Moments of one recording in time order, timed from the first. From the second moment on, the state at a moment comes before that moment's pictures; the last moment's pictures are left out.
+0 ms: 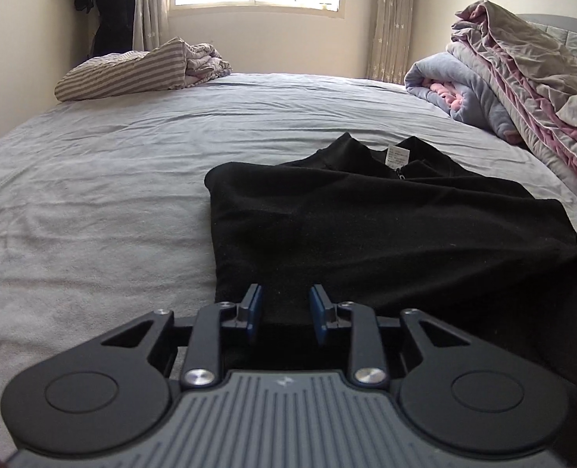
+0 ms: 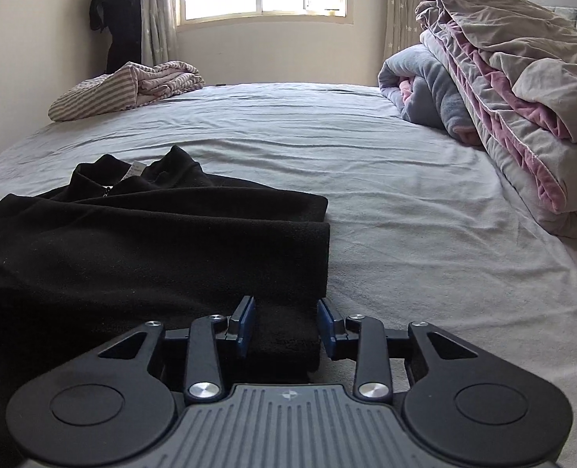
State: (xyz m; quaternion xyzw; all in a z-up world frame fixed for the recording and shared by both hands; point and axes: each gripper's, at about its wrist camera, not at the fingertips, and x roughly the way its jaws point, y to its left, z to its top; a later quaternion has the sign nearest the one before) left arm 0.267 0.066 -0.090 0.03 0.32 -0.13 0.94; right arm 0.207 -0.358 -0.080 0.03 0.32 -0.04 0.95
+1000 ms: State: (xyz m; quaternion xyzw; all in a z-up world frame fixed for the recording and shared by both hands) left arm 0.136 0.214 -0.097 -0.21 0.44 -0.20 0.85; right arm 0.032 -0.400 -0.088 0.23 0.38 0.05 0.89
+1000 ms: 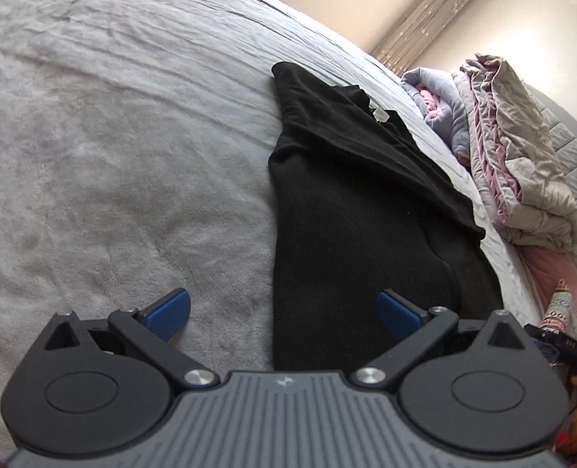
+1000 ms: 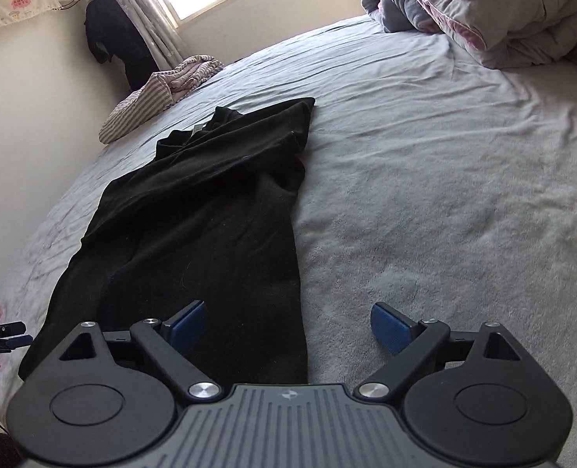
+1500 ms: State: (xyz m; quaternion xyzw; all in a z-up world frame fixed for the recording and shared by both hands) left arm 0.137 0.230 -0.137 -0.33 0.49 -0.33 0.74; right arm 0.021 -0.418 -0.111 0.37 0.38 0.13 0.84
